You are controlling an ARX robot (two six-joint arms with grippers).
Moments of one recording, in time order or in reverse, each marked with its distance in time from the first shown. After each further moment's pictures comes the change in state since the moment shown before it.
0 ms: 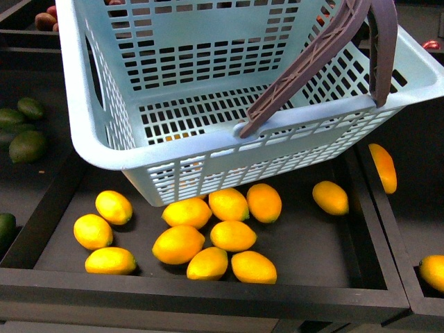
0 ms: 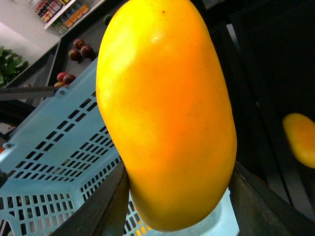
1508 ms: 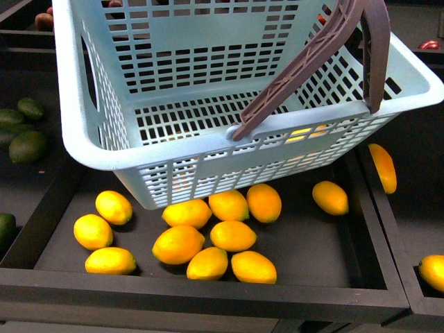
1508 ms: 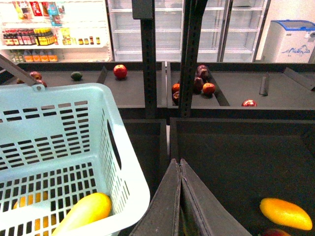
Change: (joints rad) left arm -0.001 0.003 -0.004 -0.004 -0.005 0.005; right arm 0.081 -0.336 -0.594 0.673 0.319 -0.512
